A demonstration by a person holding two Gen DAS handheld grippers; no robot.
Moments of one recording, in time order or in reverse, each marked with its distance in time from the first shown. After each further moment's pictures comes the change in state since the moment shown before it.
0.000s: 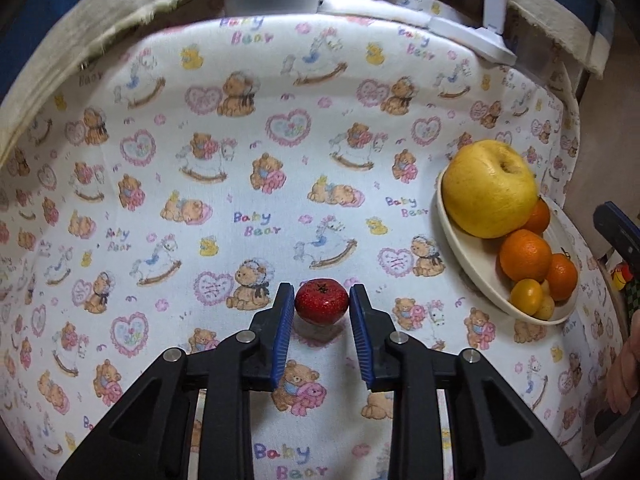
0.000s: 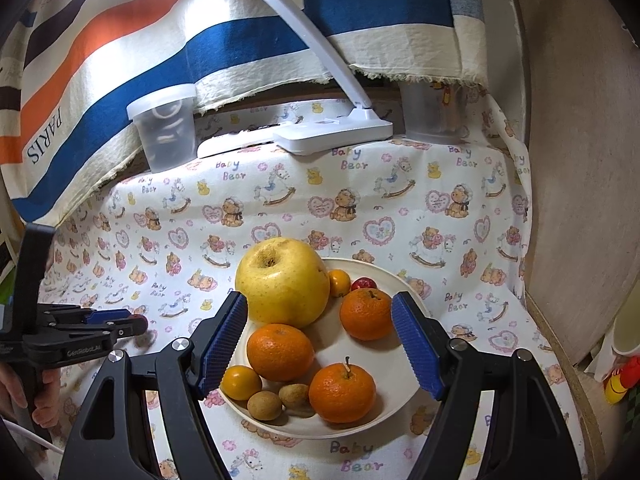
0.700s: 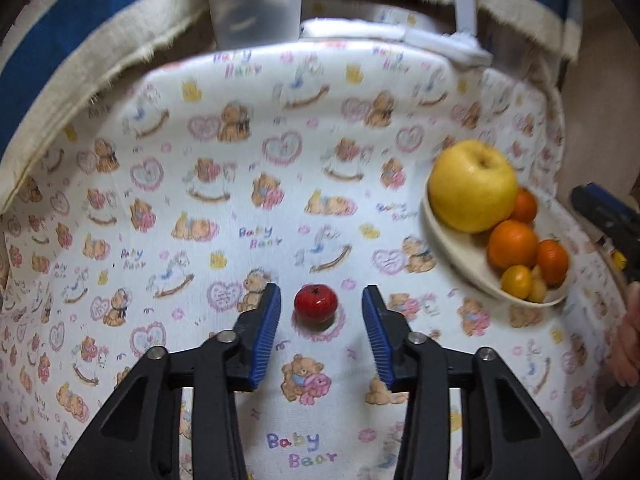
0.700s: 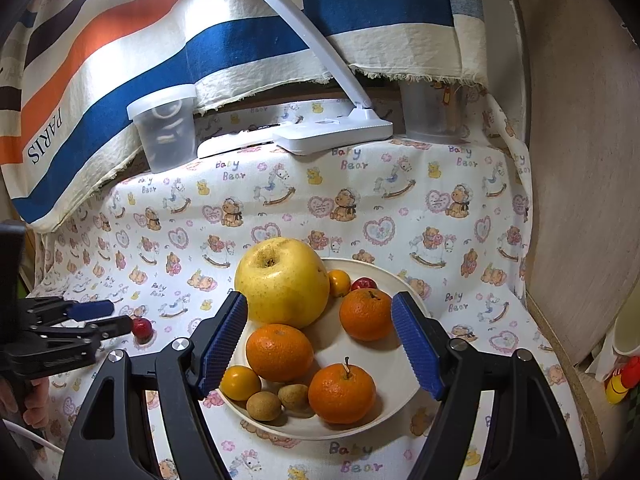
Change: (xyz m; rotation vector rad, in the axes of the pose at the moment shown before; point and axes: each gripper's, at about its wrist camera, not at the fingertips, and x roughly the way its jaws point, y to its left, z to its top) left arm -0.012 -0.003 -0.005 0.067 -0.049 0.019; right arm 0.002 0.000 0.000 0.000 0.005 0.007
